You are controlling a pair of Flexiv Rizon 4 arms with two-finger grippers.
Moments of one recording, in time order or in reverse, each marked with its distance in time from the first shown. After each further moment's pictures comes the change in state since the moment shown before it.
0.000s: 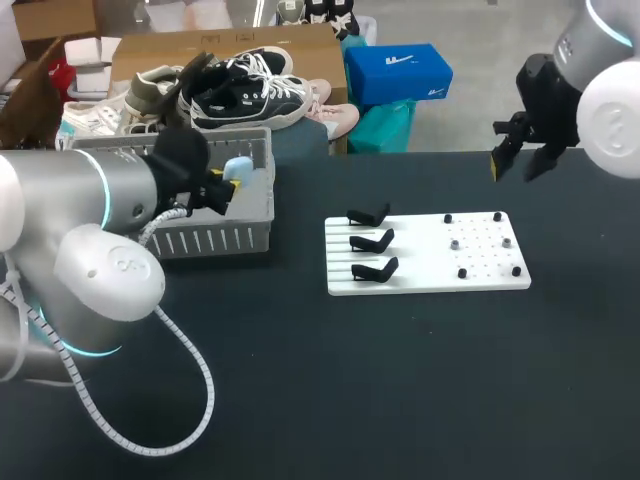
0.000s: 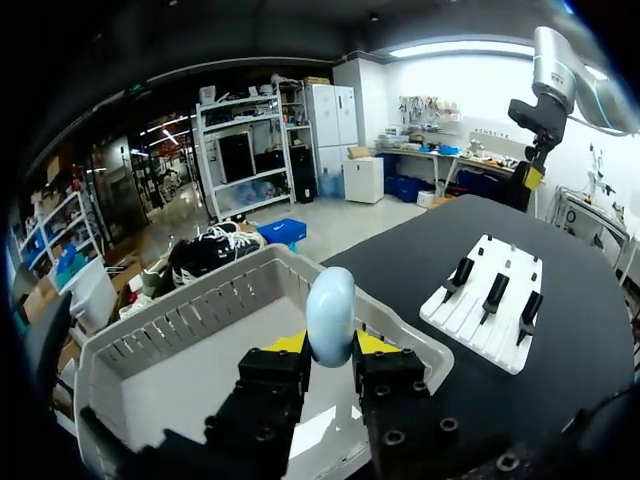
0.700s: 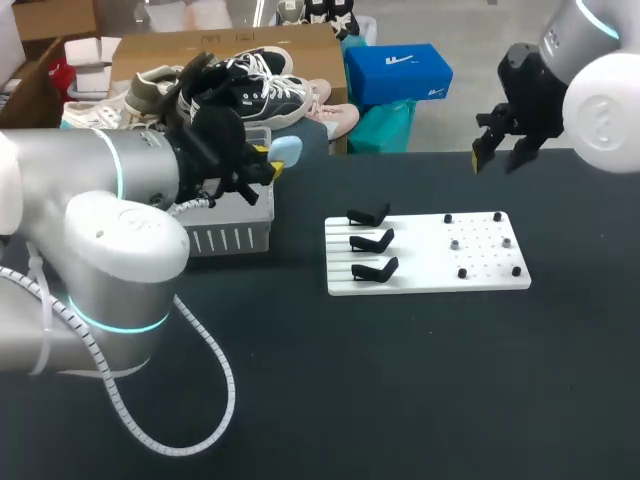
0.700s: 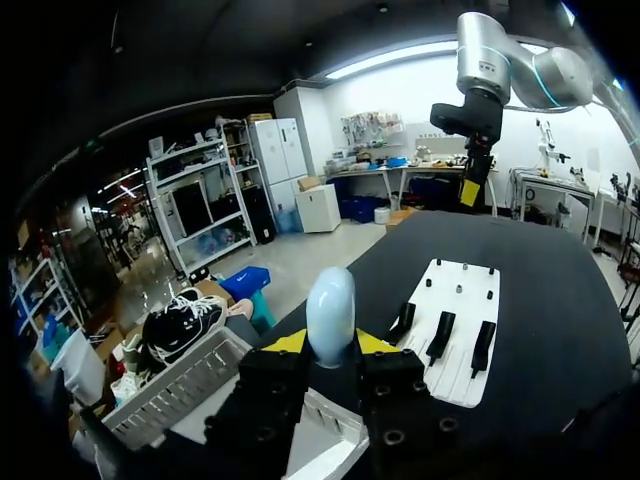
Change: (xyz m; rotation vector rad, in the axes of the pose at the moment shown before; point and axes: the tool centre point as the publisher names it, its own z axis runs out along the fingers) left arm -0.067 -0.061 -0.010 0.130 -0.128 0.212; right arm -0.009 0.025 -0.005 -0.041 -0.025 -0.054
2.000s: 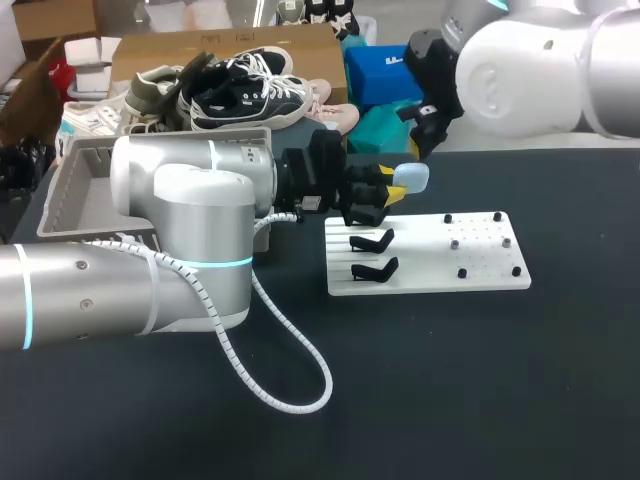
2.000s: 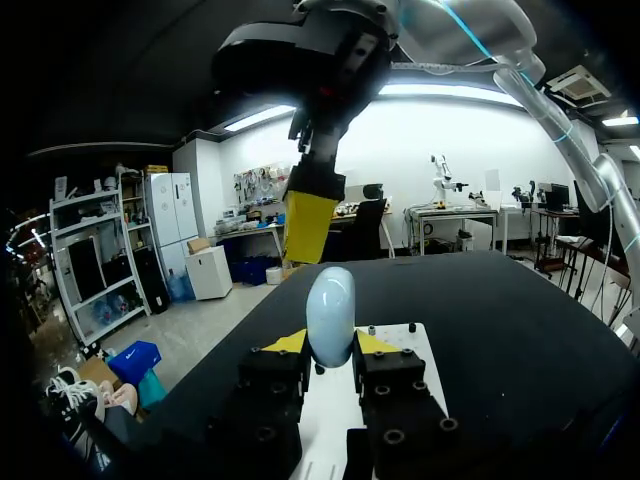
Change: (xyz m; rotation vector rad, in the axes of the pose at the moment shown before) left arm -0.050 -0.137 0.119 0.499 -0.285 0.120; right arm -0.040 0.090 0.017 0.000 0.040 -0.280
